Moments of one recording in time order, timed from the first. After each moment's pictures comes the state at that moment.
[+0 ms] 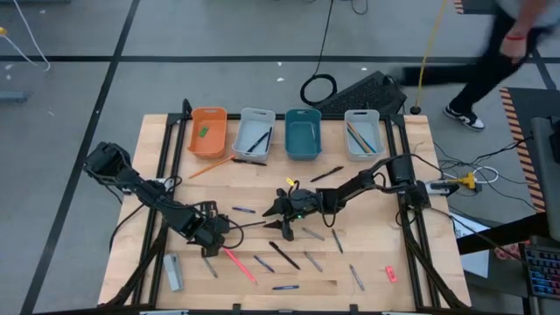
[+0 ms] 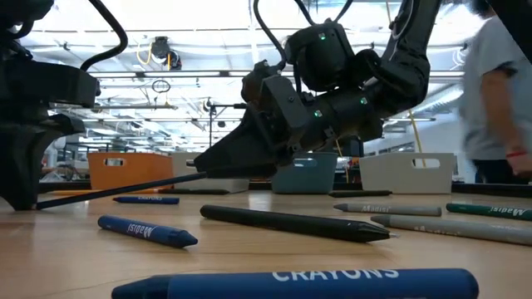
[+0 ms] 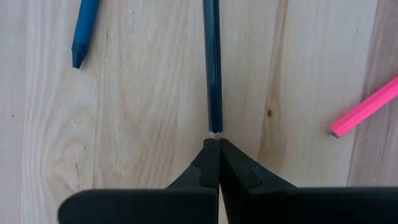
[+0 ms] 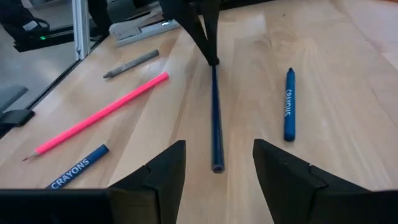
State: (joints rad) left arm -0.58 1.51 0.65 -0.53 -0.22 -0.66; right arm 0.10 2.13 0.95 0.81 -0.16 0.21
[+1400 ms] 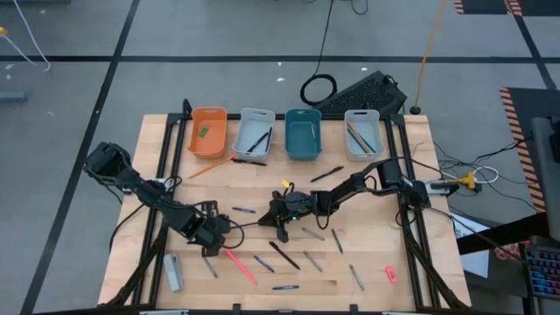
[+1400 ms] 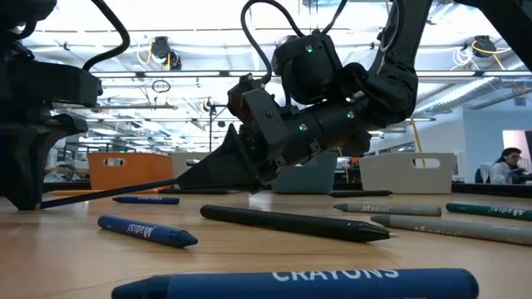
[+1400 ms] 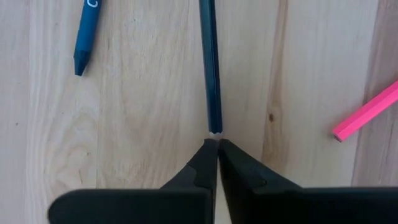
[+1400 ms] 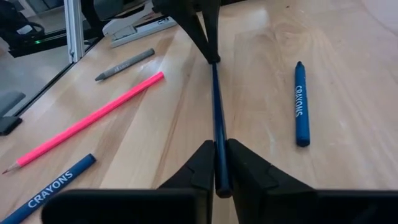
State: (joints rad) left arm -0.58 1.51 0.65 -0.53 -0.22 -0.64; right arm 0.11 2.22 1.02 0.84 -0.16 0.25
